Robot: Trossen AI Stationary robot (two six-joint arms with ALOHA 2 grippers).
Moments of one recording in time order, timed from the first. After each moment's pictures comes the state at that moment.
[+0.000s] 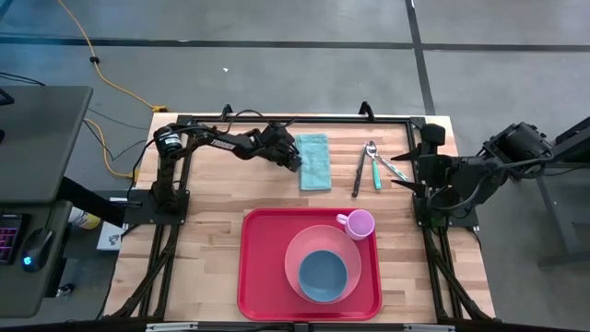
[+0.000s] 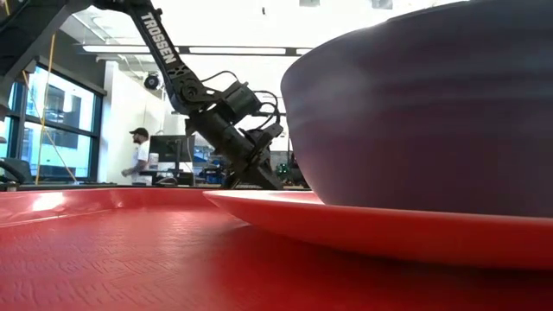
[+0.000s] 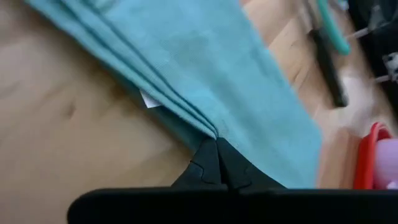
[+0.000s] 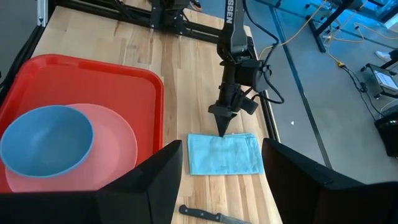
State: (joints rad) left arm 0.49 1.97 1.03 0.23 0.34 -0.56; right arm 0.61 1.30 2.01 -1.57 0.70 0.27
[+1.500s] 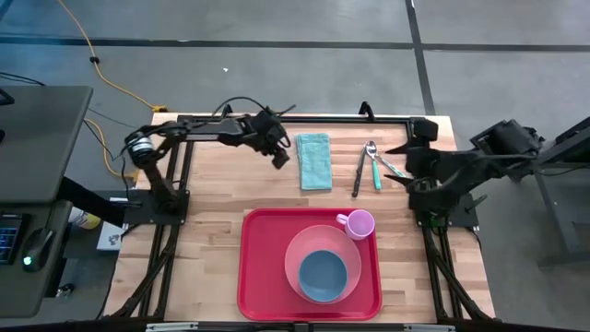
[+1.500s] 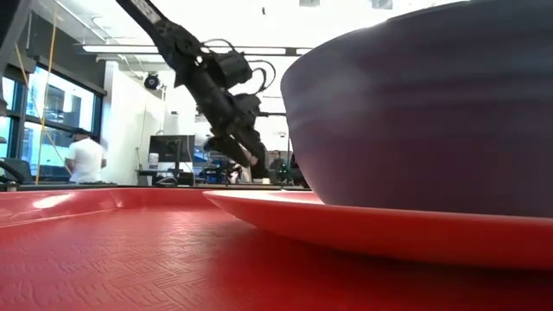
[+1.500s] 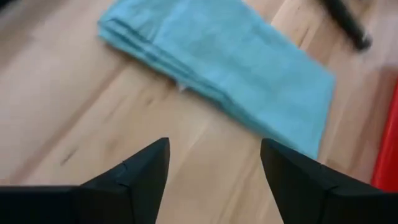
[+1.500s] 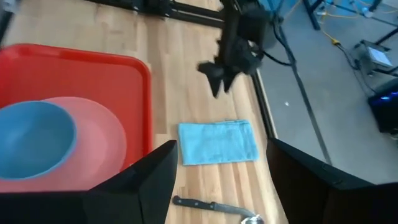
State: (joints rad) left arm 0.52 1.71 1.11 -0.32 0.20 -0.17; right arm 0.46 1.33 2.01 -1.56 0.62 0.23
